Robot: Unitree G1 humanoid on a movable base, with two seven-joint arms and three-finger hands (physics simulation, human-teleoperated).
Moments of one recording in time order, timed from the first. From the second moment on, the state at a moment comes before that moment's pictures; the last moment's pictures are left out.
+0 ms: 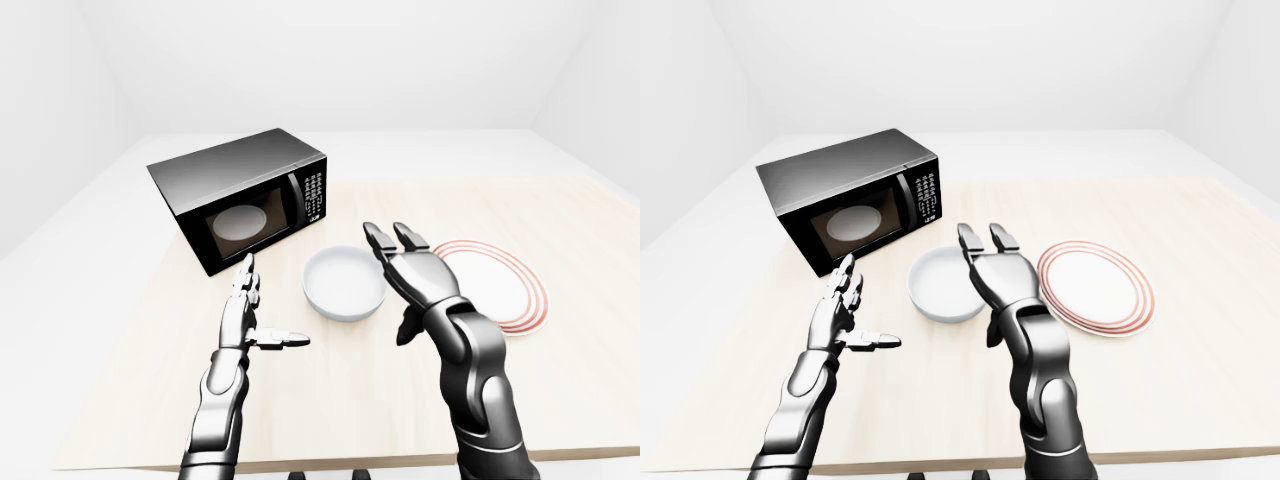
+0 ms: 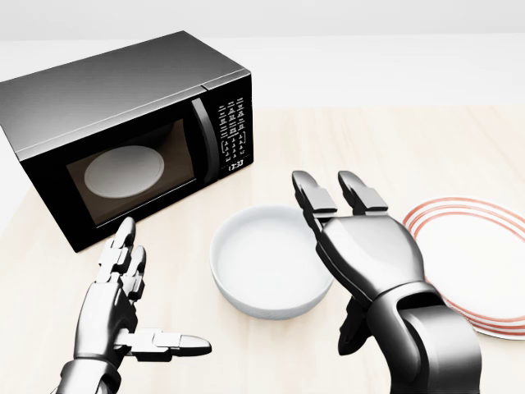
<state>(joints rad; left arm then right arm) 0.00 0.02 0.02 0.05 -0.03 -0.01 -0.08 -0.15 -0.03 0.10 -0.46 -1.33 0.09 0.70</state>
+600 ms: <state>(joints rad) 0.00 0.02 0.02 0.06 -0.03 -0.02 -0.08 -0.19 -0.04 0.09 -0.43 -1.39 0.09 0.70</state>
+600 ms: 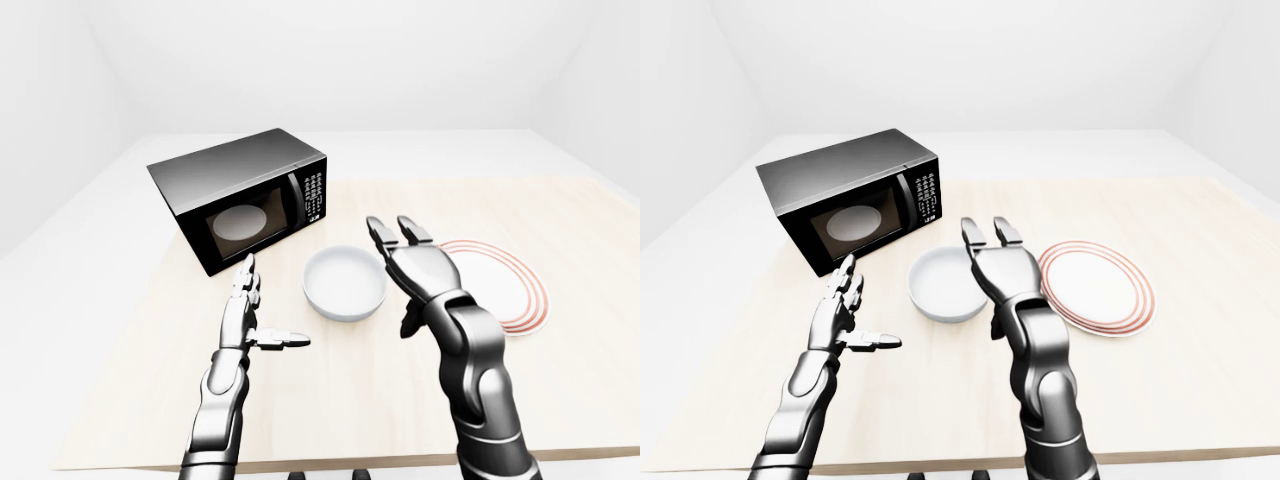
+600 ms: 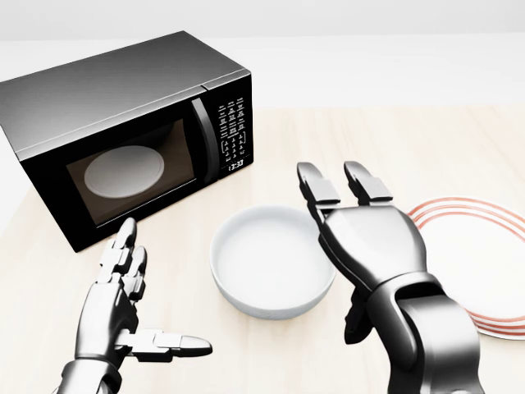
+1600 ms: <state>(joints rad) -0.01 0.02 0.02 0.08 -0.02 -0.03 -0.08 -0.19 -0.01 0.15 -0.30 -1.47 -0.01 0.70</state>
